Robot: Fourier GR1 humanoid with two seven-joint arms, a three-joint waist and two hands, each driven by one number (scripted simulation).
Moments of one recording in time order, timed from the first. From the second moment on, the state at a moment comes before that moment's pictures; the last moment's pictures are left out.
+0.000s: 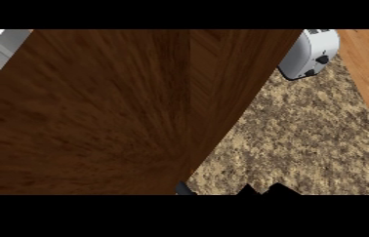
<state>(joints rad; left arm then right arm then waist) 0.30 0.70 -0.50 -2.17 0.77 0.20 -0.51 -0.68 -0.05 0.42 -2.38 -0.20 -0.14 0.99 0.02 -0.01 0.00</state>
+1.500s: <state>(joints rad) 0.49 0.93 0.06 -2.03 1.16 -0.35 -0.47 -1.33 0.00 0.46 -1.12 -0.24 -0.40 0.40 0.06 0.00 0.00</state>
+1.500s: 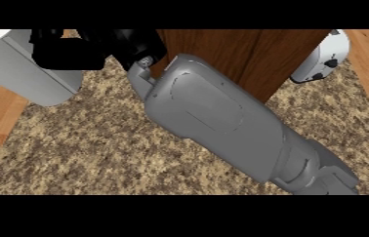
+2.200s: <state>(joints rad) 0.46 0.93 0.10 -2.05 1.20 -0.31 -0.44 -1.28 -0.02 0.47 -1.04 -0.22 -0.29 0.15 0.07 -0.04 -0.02</state>
